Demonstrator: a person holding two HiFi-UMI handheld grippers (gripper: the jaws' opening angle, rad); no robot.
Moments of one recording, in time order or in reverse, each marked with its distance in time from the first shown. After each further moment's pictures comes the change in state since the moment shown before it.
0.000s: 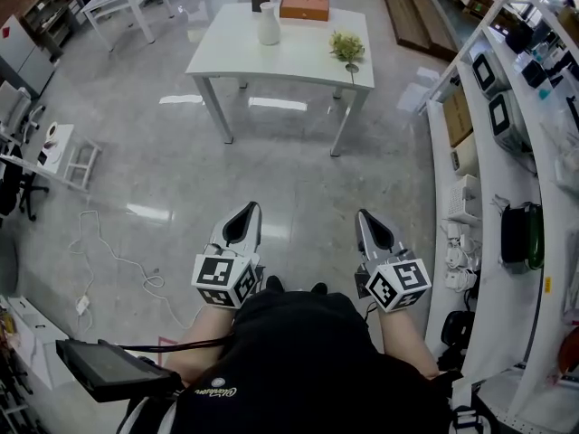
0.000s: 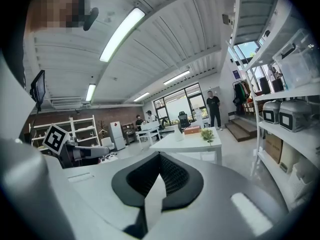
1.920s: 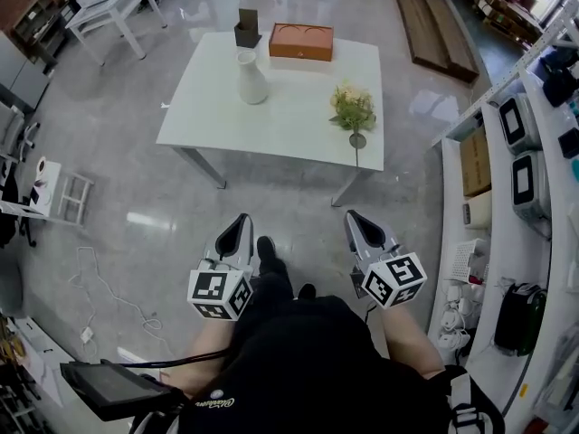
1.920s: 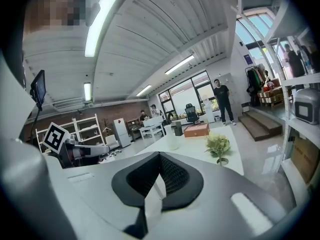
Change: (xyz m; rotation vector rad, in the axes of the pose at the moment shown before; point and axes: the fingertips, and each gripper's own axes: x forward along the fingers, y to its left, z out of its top) left arm 0.328 0.111 0.084 -0.027 0.032 0.106; right arm 0.322 -0.191 0.088 0.015 0.087 0.134
